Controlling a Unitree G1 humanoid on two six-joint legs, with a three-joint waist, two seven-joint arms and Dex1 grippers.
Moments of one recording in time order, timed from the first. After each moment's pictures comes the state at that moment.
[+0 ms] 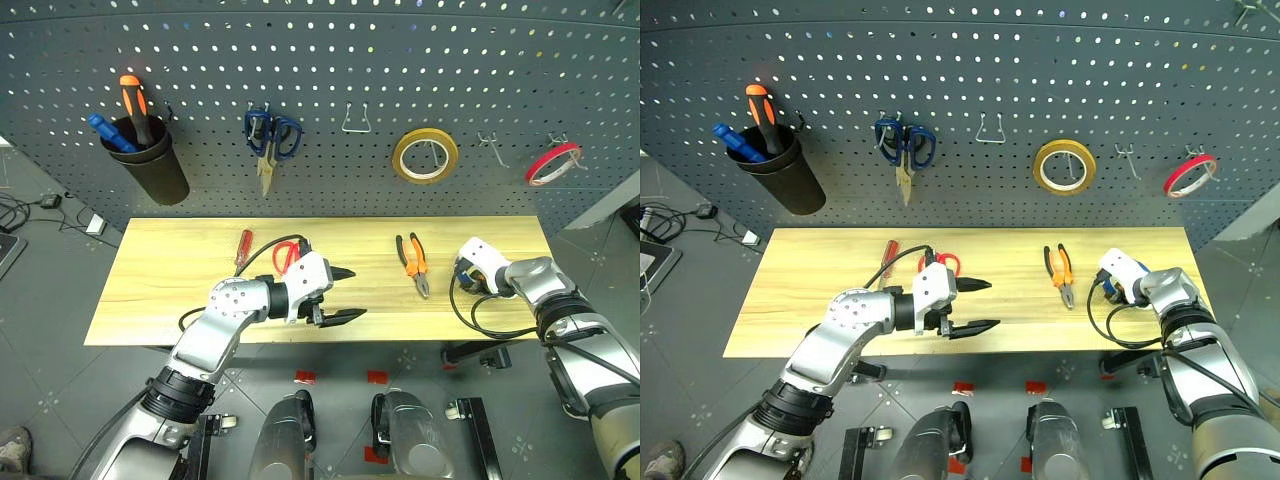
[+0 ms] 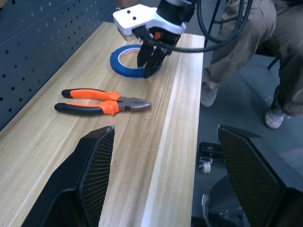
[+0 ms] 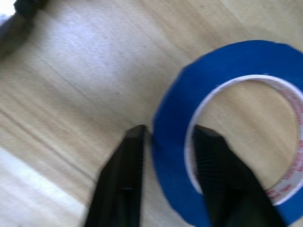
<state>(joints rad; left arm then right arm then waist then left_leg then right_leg) -0.37 0.46 -0.28 -0.08 -0.19 0.23 -0.98 -0.85 -0.55 0.26 1.16 -0.24 0.16 0.71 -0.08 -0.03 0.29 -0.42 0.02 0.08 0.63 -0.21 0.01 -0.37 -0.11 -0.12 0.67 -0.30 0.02</state>
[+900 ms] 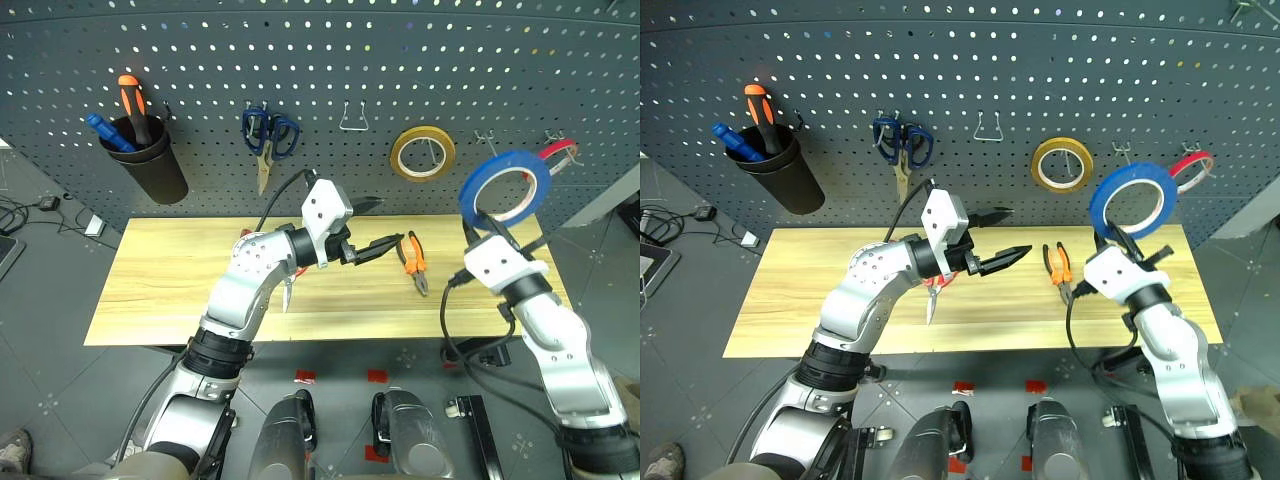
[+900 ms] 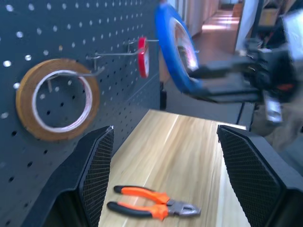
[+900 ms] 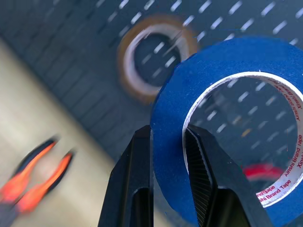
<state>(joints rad) -0.60 0.26 -0.19 -0.03 -0.28 0.27 -0.84 -0.16 -0.50 -0.01 -0.31 -0.37 0.06 0.21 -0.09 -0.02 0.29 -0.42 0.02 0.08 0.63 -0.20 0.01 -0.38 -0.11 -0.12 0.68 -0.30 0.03</state>
